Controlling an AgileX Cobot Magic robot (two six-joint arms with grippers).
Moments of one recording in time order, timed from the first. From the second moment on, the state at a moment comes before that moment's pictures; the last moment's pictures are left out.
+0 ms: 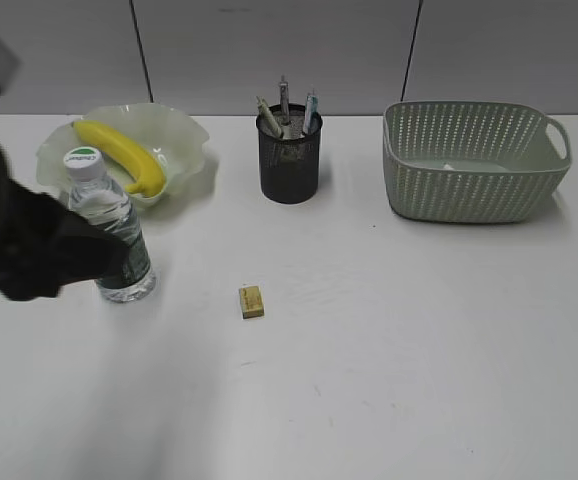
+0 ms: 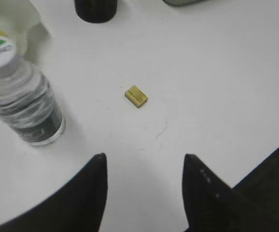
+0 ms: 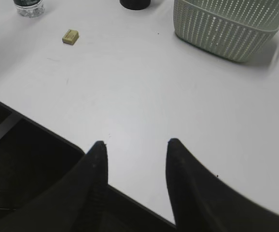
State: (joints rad) left arm -0.58 0.97 -0.69 -0.23 0.58 0.11; right arm 0.51 0.00 -0.54 0.03 1.12 -0.08
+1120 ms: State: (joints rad) left arm -0.73 2.10 -1.52 0.10 0.91 0.42; right arm 0.51 0.01 -0.51 0.03 1.04 -0.07
